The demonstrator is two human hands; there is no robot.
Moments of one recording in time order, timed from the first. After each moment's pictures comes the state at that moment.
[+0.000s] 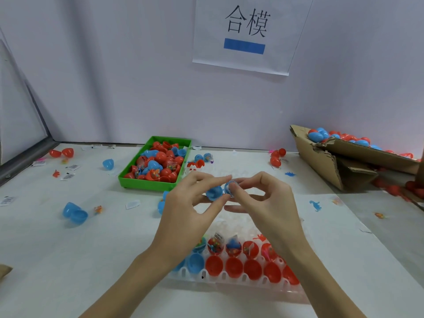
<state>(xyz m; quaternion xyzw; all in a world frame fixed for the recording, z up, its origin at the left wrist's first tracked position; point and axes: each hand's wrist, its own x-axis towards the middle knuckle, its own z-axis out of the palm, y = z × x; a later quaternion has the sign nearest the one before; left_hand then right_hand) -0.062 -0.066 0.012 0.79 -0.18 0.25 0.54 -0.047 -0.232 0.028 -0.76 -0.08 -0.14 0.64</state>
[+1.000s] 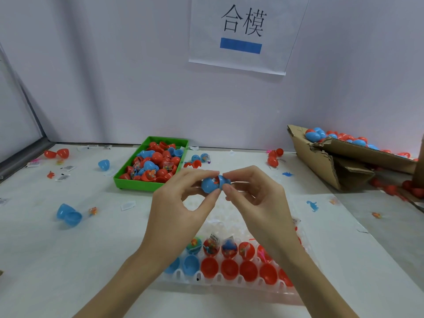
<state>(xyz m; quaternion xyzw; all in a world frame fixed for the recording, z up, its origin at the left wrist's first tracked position) -0.062 -0.062 0.021 0.79 -0.15 0.27 0.53 -0.047 -0.229 0.029 -0.77 -0.18 -0.18 0.59</state>
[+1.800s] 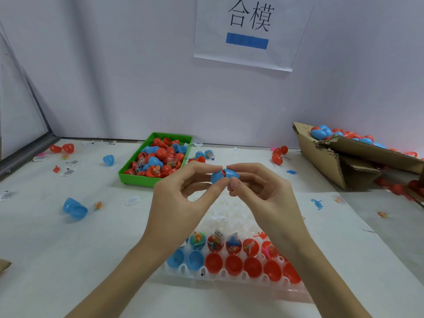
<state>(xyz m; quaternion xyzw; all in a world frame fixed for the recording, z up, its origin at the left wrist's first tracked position) -0.065 -0.060 0.030 0.73 -0.15 0.23 0.62 -0.050 -0.234 0.035 -0.73 -0.20 -0.12 0.65</state>
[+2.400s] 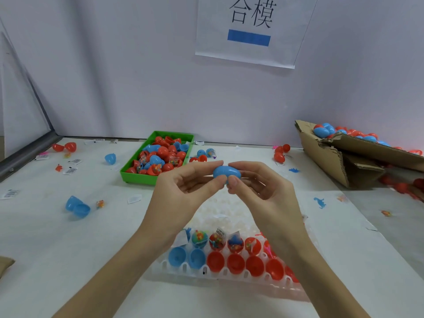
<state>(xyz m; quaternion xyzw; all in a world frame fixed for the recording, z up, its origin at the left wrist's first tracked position) -0.058 -0.052 0.030 0.68 -0.12 0.11 0.72 -0.053 -0.229 0.031 -0.71 -0.19 -0.14 0.66</state>
